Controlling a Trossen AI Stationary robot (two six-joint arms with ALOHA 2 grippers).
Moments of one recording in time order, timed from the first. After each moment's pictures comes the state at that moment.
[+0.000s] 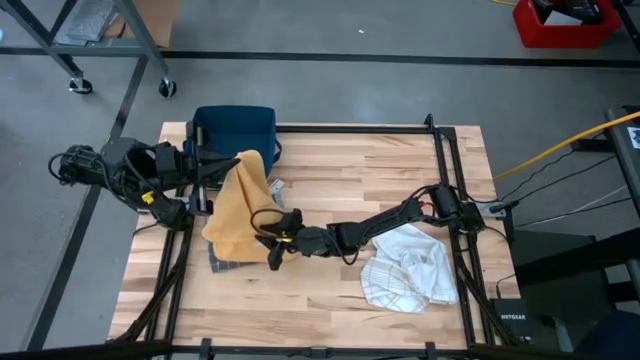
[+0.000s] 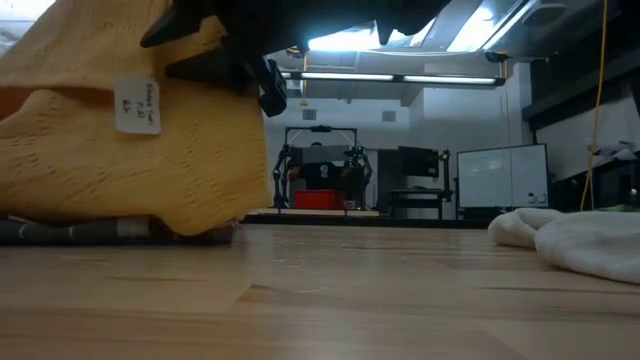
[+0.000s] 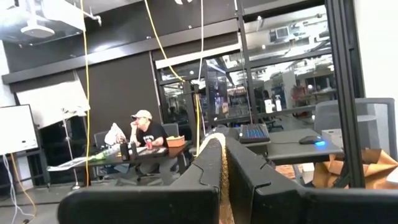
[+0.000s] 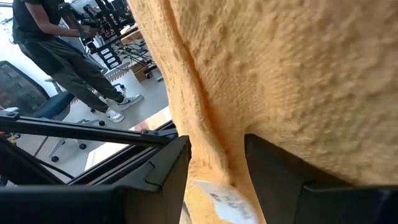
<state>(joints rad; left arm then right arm) -0.32 0.80 1.05 0.13 -0.45 0.32 0.25 2.19 1.52 0.48 0.46 0.54</state>
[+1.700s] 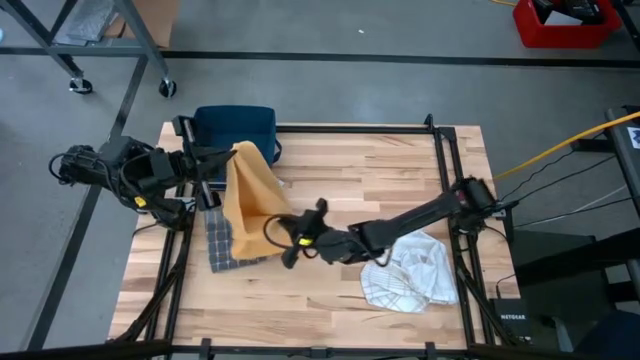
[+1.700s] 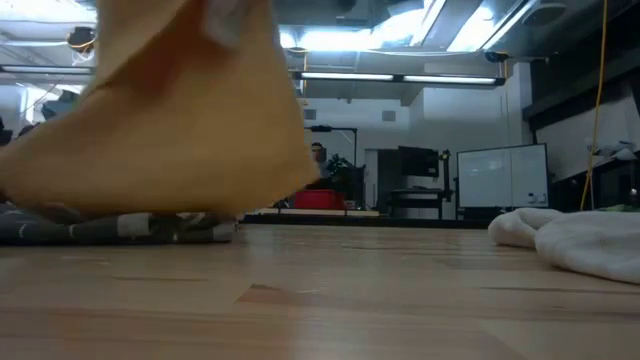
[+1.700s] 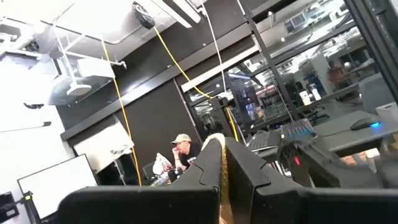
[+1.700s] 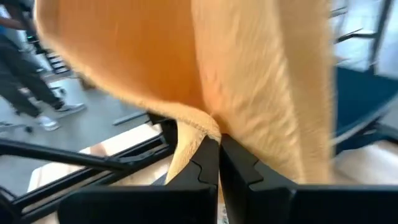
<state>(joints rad) -0.32 0.82 1.05 0.24 -0.49 0.66 0.35 1.93 1.53 0.19 0.79 0.35</state>
